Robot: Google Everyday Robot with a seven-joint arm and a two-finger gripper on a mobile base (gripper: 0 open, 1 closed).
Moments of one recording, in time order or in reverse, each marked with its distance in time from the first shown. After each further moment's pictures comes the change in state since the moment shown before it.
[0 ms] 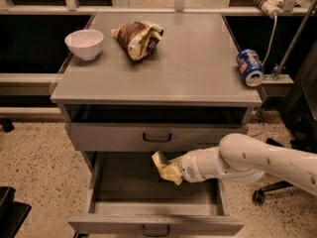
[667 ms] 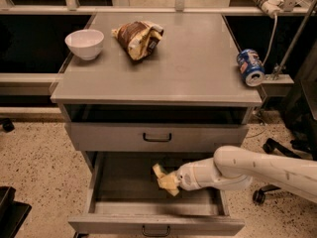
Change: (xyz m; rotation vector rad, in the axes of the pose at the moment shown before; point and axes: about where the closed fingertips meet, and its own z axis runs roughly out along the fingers) arm 0.049 -0.028 0.052 -0.087 0.020 0.182
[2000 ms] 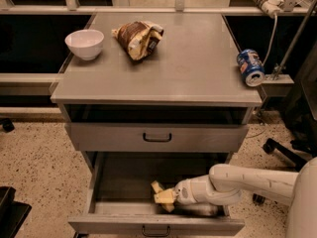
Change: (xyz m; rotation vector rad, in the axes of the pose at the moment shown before) arm 0.070 -0.042 0.063 -0.074 0.027 0.212
